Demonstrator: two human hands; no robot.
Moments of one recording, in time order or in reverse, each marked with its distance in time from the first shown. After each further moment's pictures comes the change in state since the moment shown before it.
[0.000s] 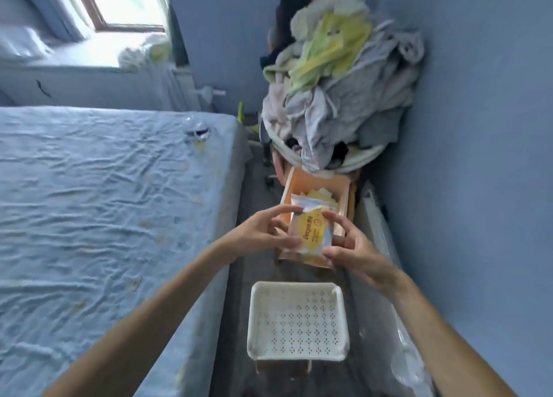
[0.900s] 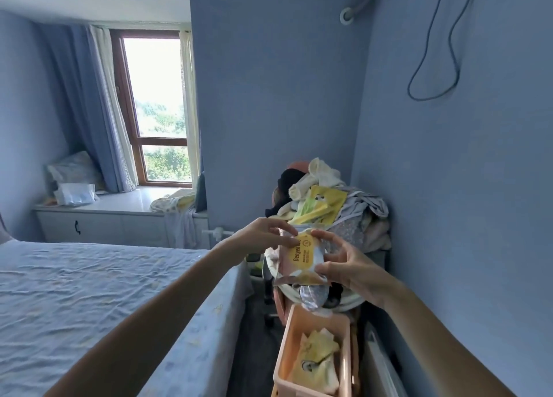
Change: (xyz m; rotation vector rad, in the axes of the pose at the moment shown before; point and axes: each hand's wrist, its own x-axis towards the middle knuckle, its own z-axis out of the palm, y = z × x) left_hand -0.032 0.234 -0.075 0.287 0.354 0.137; right_hand -0.035 -0.226 0.058 -0.216 -0.126 -0.325
